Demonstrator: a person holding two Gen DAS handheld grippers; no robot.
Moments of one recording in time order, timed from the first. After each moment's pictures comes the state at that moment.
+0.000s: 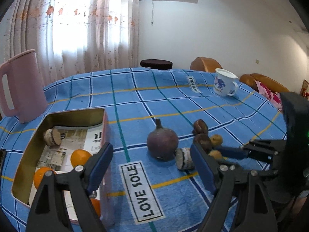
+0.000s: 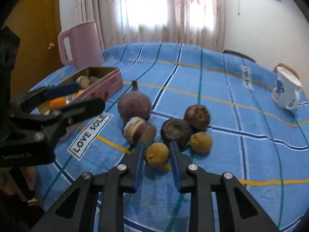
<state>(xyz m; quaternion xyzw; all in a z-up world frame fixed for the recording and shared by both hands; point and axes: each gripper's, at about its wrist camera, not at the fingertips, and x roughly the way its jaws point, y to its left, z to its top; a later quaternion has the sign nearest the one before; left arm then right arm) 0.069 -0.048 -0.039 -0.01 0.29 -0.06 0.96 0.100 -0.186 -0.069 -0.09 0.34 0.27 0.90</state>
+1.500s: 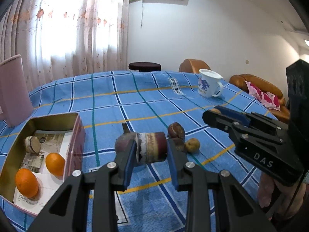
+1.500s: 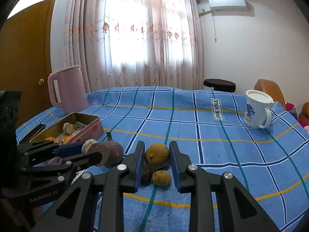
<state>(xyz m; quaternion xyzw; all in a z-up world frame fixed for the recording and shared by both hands) 0.071 -0.082 -0.036 -0.01 0.27 -0.09 0.96 0.099 -0.228 -0.030 -0.03 0.21 0.23 0.95</state>
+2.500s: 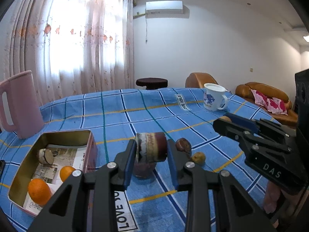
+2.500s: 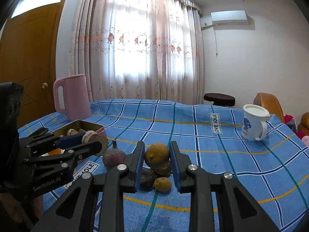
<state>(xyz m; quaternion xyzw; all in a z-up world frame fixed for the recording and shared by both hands) 0.057 -0.082 -0.025 0.01 0.20 -0.06 0.98 0.078 -0.230 -0.024 -0.04 0.16 0.23 0.96</state>
